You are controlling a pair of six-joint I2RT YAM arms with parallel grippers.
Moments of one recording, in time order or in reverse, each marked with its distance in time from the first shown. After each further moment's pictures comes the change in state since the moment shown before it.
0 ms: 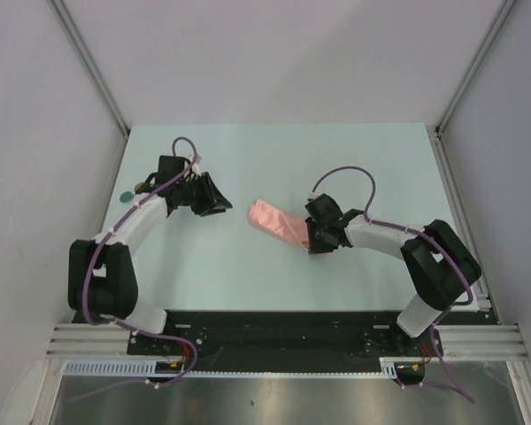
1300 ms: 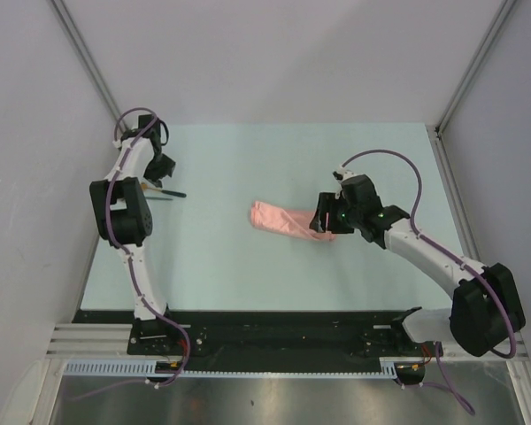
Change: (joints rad) left arm 0.233 0.696 0.856 -0.462 -0.747 -0.294; right arm -0.161 -0.315 -0.008 0.016 -0.175 -0.044
